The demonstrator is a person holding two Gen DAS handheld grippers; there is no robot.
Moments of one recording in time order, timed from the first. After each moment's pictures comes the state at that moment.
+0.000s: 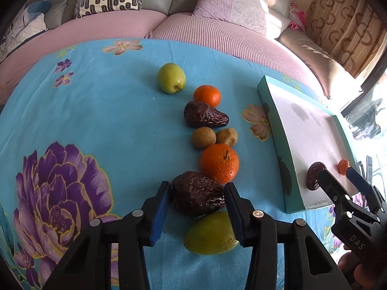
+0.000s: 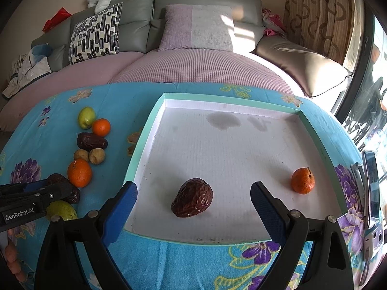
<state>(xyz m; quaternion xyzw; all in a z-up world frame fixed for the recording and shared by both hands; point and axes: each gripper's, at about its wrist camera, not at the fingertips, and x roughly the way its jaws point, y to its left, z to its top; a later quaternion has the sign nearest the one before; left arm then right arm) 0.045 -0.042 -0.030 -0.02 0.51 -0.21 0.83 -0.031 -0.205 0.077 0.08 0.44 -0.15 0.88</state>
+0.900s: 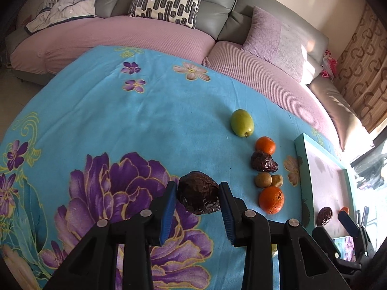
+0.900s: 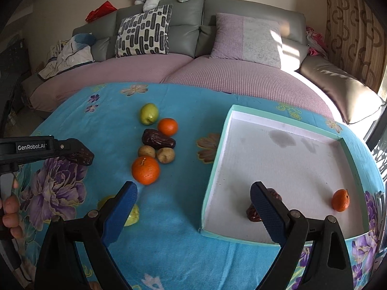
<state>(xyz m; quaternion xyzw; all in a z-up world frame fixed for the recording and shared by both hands) 0.063 0.054 -0.009 -0.12 0.47 -0.12 0.86 -0.024 -0.137 0.090 0.05 0.42 -0.02 0.90</state>
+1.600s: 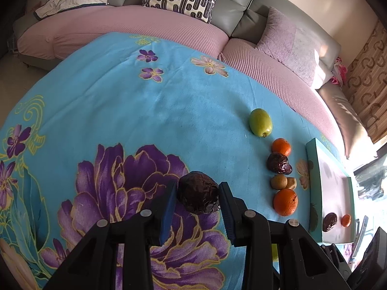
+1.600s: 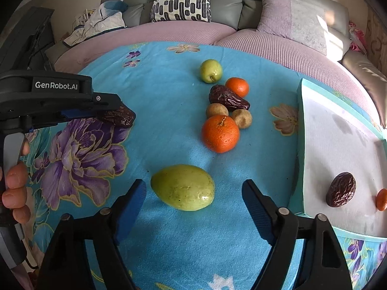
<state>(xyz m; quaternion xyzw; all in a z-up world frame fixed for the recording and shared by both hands) 0.071 0.070 -0.025 -0.14 0.49 -0.10 0.85 -0.009 -0.073 0.051 0.04 0.50 0.07 0.86</state>
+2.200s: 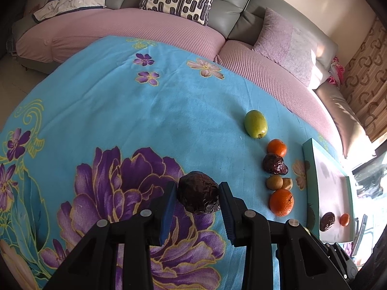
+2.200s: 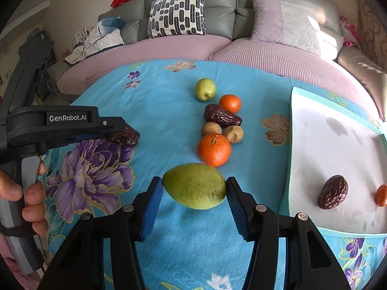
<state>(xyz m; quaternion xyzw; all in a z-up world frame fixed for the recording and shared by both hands) 0.068 0.067 -0.019 -0.14 0.49 -0.11 0.86 -0.014 -0.088 0.073 0.08 0.46 0.06 0.88</state>
